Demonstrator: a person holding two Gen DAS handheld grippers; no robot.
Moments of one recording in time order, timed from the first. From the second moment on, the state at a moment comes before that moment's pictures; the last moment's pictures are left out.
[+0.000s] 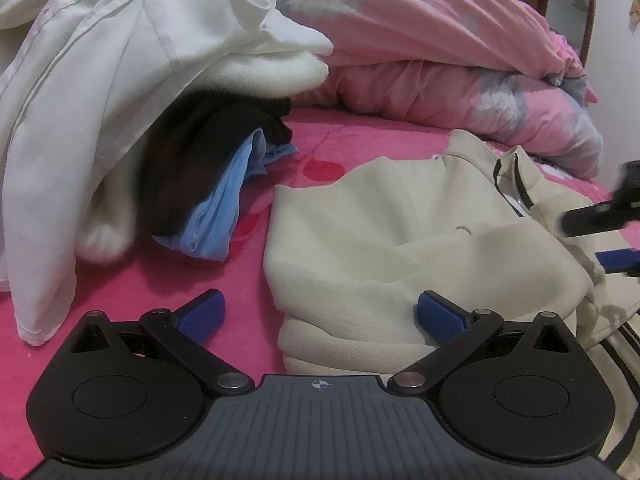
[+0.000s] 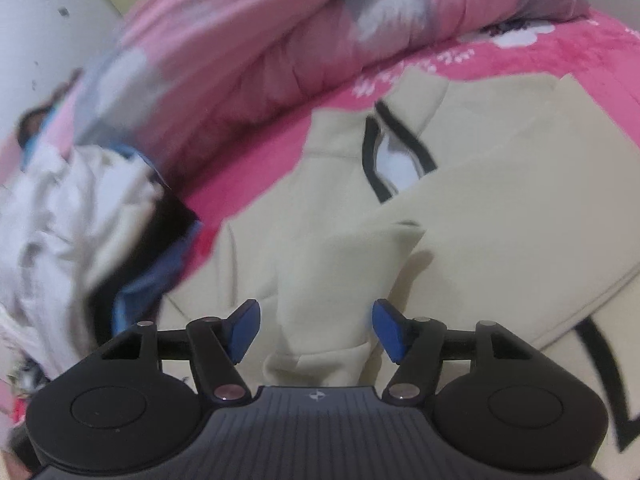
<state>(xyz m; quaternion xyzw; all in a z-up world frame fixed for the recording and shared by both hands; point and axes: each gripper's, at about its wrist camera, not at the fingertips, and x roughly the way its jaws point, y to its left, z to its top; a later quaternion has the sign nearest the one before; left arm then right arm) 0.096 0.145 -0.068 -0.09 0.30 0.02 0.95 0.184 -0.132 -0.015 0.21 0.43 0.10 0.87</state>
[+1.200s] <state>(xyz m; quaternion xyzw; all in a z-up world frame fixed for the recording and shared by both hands) 0.099 0.152 -0.070 -0.13 0.29 -0.02 0.95 0.146 -0.382 -0.009 0.38 0.19 0.02 0.90</state>
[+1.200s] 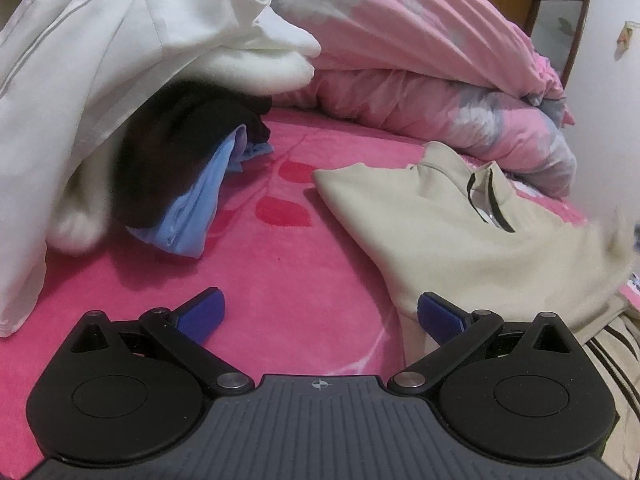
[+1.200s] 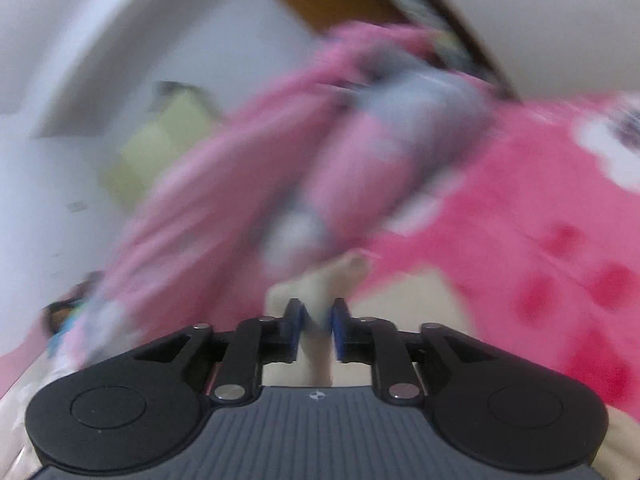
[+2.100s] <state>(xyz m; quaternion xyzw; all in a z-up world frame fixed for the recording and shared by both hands) 0.101 0.153 -0.071 -0.13 0.30 -0.02 0.95 0.178 -0.329 -0.005 0.33 0.32 -0.06 0.88</state>
